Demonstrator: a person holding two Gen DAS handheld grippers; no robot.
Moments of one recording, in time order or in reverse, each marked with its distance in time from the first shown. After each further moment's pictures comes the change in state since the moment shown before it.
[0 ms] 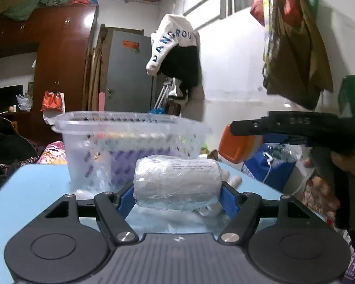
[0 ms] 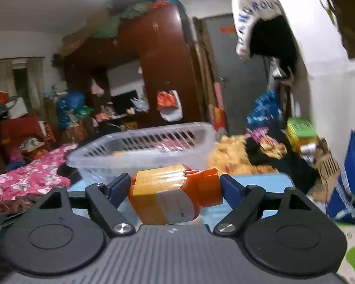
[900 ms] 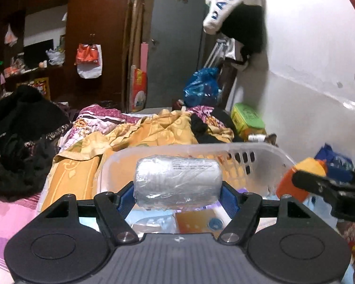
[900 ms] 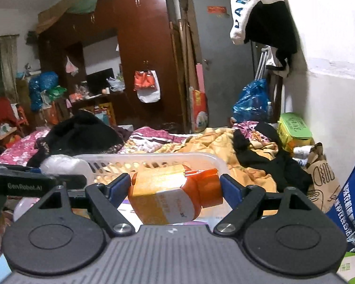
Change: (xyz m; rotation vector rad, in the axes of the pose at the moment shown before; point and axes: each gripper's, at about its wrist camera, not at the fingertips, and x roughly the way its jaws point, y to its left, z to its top) left arm 0.173 0.126 0.148 -0.119 0.300 0.199; right arm 0.149 0.005 0.062 -0.008 0.136 -0.151
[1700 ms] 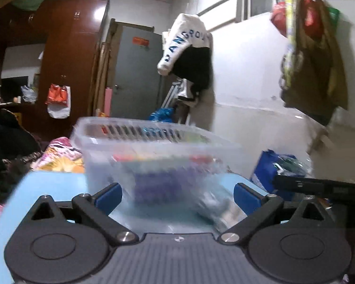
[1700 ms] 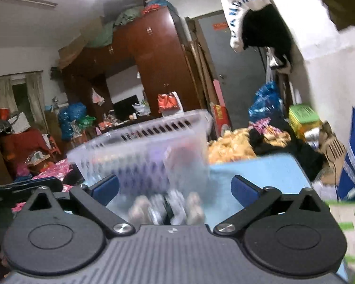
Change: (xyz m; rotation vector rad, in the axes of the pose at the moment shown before) left arm -0.119 -0.051 -0.172 0.078 -0.275 -0.208; right arm -0.128 -0.048 -0.134 0.116 -0.131 0.174
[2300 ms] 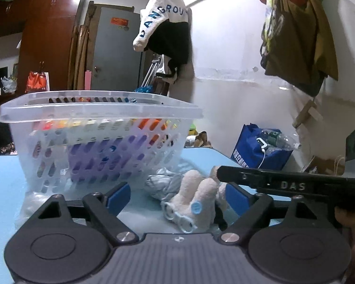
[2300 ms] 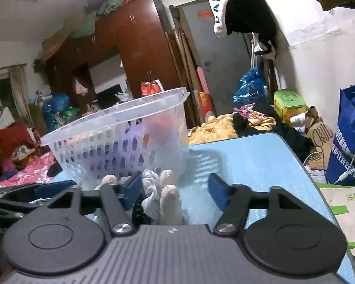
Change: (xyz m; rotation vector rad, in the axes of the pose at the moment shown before) left arm 0.057 -0.058 -0.025 0.043 0.108 -0.058; right arm 0.025 -0.013 -0.006 0.018 0.053 -0.079
